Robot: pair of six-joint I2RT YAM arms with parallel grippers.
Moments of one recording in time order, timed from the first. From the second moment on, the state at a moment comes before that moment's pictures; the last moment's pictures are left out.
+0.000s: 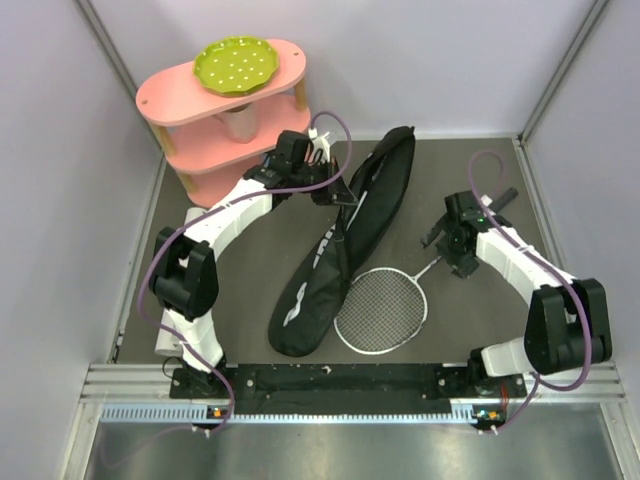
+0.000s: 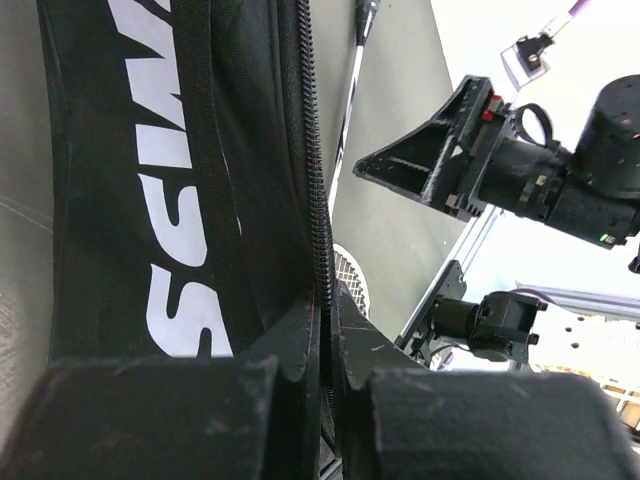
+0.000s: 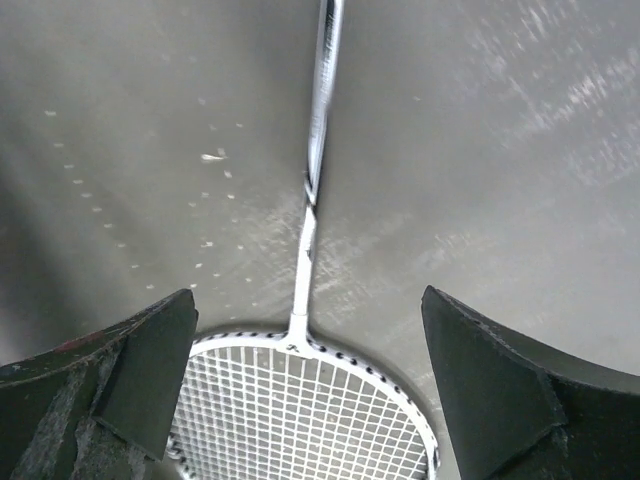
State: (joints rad) left arm -0.48 1.83 1.56 -0.34 0.66 -0.56; right arm 0.18 1.36 0.89 -0.63 0.15 0.94
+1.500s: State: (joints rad) left arm -0.46 1.82 1.56 -0.36 0.66 -0.52; right arm 0.25 1.35 0.78 -0.55 0.34 0.99
